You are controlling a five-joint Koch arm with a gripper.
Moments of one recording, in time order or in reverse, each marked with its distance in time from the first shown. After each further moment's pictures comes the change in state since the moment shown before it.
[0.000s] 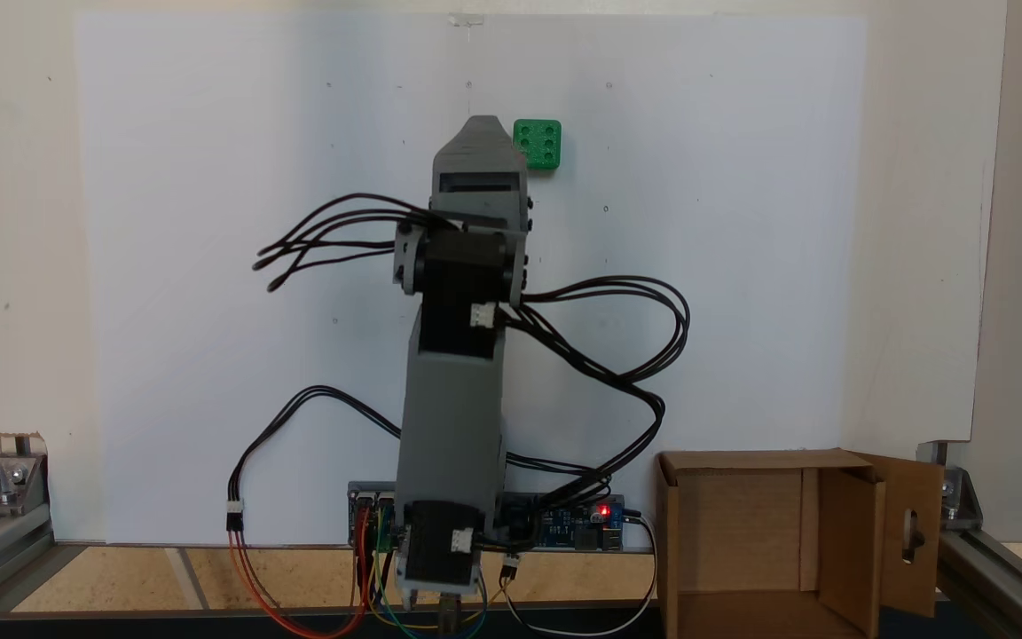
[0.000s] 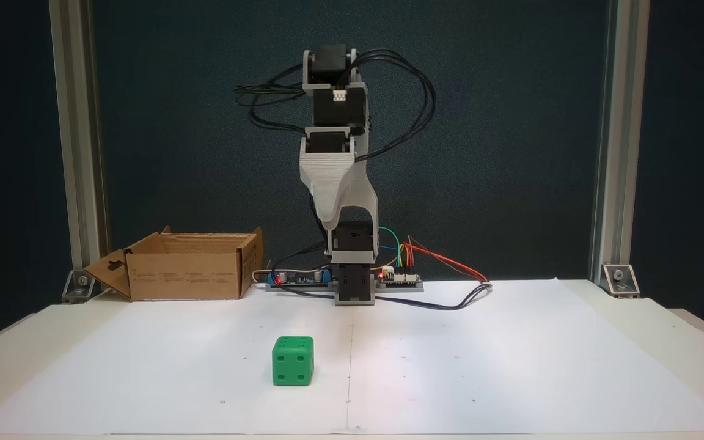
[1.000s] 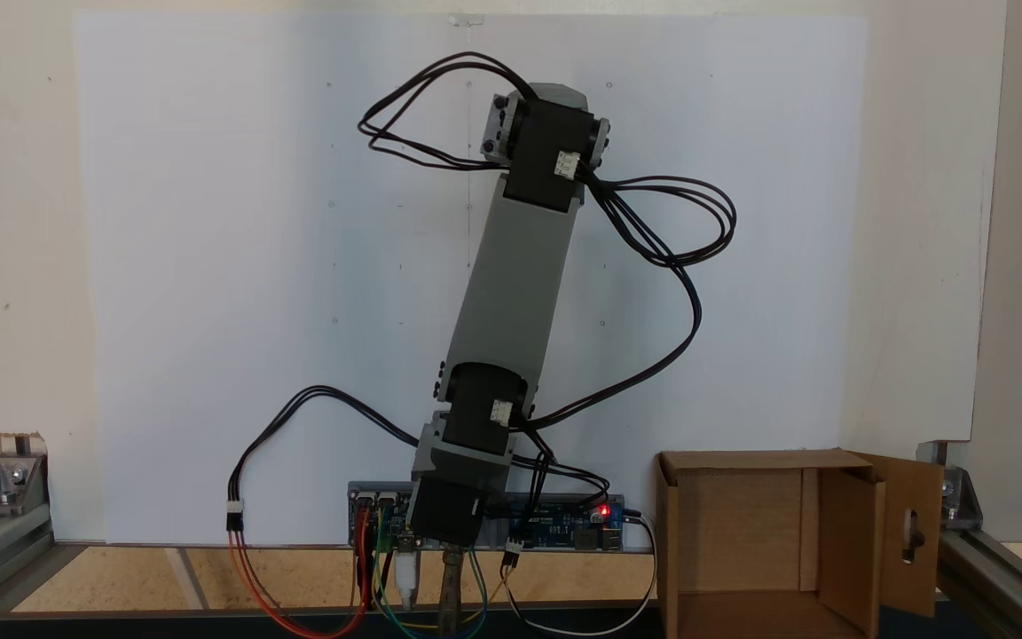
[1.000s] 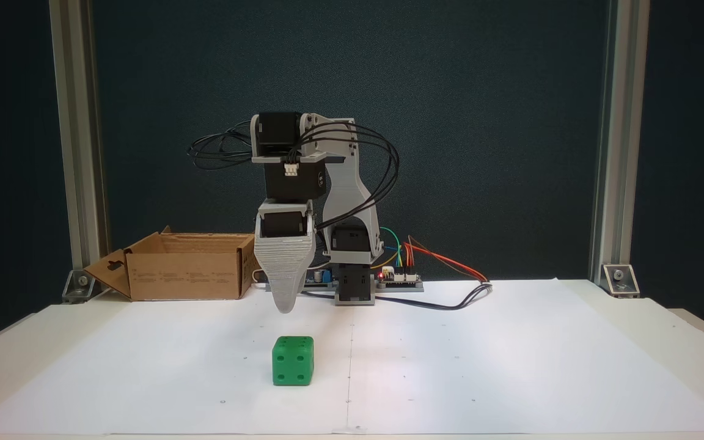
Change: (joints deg) arm 7.7 -21.5 -7.5 0.3 -5.1
